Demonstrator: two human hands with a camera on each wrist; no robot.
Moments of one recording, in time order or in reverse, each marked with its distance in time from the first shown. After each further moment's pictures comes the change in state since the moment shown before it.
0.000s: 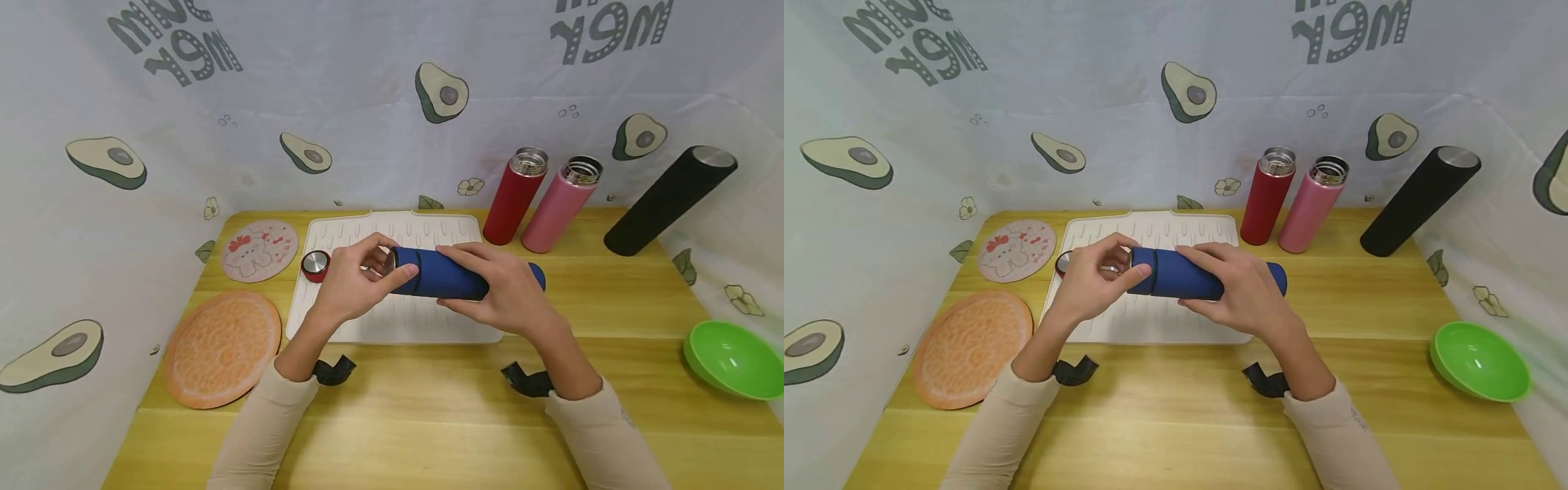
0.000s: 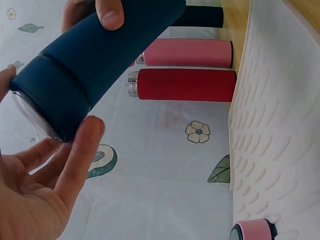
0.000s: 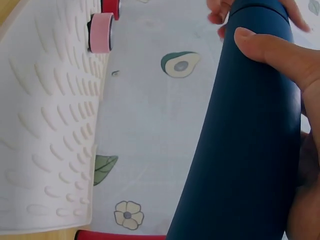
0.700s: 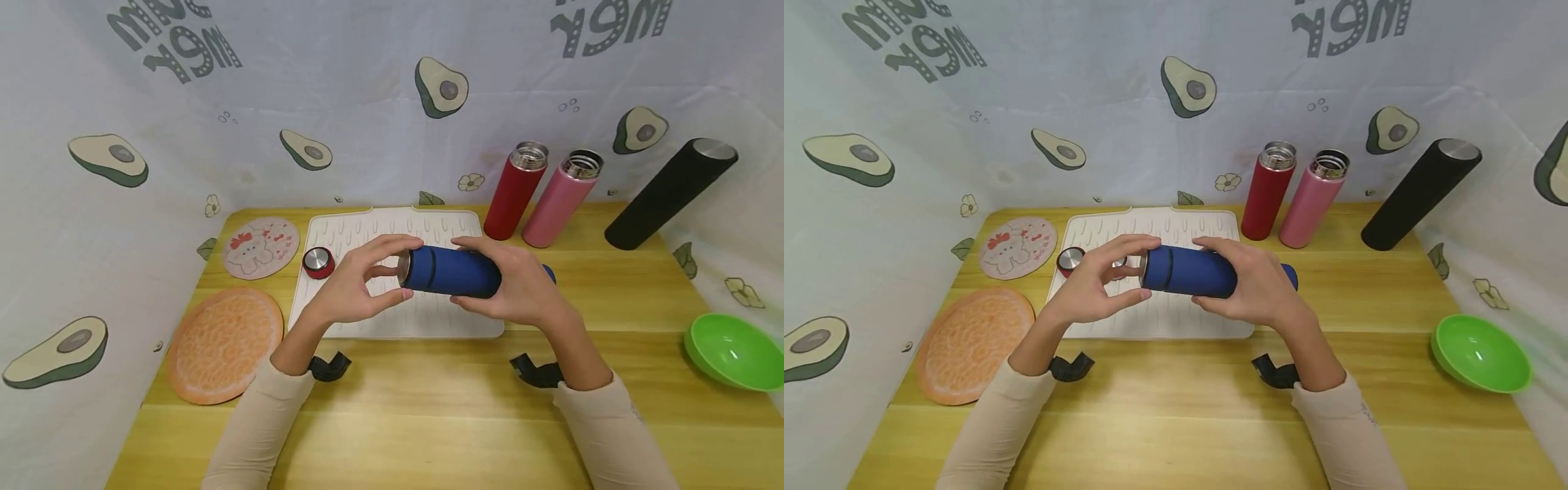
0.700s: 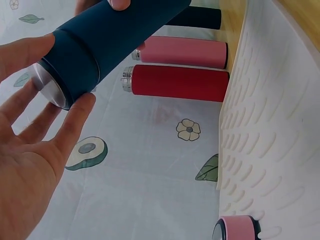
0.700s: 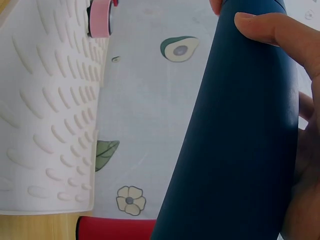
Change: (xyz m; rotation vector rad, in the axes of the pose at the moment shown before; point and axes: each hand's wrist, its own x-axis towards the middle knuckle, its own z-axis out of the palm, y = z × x) left_hand -0.001 -0.009 -0.004 -0.206 -0.261 0.225; right_hand -0.005 0.008 -0.008 0.042 -0.078 0.136
